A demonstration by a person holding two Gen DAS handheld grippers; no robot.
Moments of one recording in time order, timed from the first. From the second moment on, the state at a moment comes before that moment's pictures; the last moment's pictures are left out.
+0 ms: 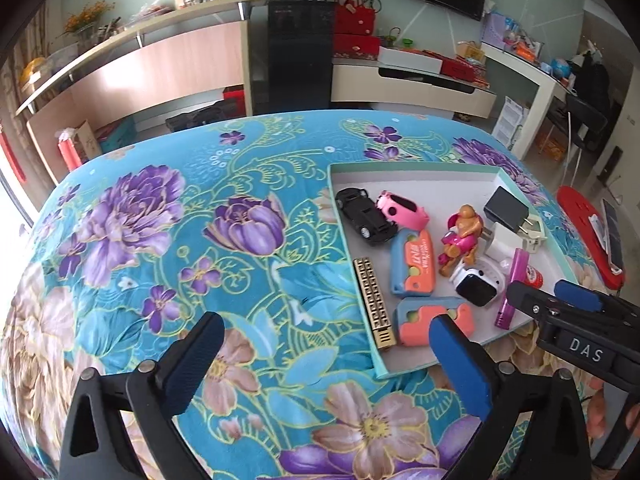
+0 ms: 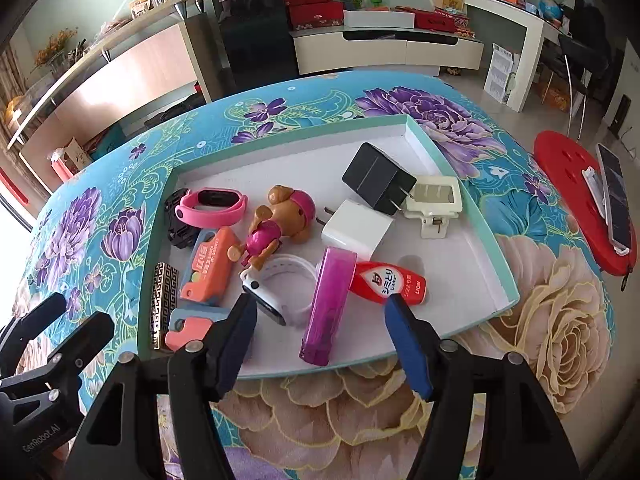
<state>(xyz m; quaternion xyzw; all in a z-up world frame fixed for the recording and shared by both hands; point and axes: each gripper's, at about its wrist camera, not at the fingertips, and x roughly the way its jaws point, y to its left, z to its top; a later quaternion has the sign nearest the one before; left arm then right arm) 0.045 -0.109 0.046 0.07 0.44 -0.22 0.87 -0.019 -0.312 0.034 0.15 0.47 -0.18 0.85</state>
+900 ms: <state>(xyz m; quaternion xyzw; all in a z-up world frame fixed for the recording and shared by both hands) -0.002 -0.044 0.010 0.08 0.46 -0.09 0.88 -0.048 -0.236 0.010 0.11 0.49 -0.15 0.85</state>
